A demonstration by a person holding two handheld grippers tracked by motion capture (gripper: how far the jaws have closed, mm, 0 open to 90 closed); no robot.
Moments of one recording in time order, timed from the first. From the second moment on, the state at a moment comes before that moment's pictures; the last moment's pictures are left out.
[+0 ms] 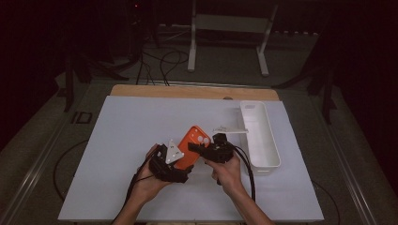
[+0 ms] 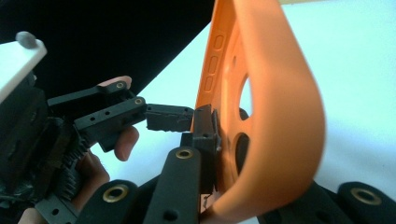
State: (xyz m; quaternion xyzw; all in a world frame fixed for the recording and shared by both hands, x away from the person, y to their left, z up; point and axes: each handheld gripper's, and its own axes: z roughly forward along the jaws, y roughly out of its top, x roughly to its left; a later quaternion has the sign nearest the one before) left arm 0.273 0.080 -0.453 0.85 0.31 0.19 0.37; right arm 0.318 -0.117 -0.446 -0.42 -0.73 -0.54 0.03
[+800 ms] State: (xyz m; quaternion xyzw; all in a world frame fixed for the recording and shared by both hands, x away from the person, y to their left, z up) left arm 0.282 0.101 -0.449 0.84 0.32 0.13 0.41; right arm 0.317 -0.126 -0.441 -0.40 -0.73 -0.54 0.00
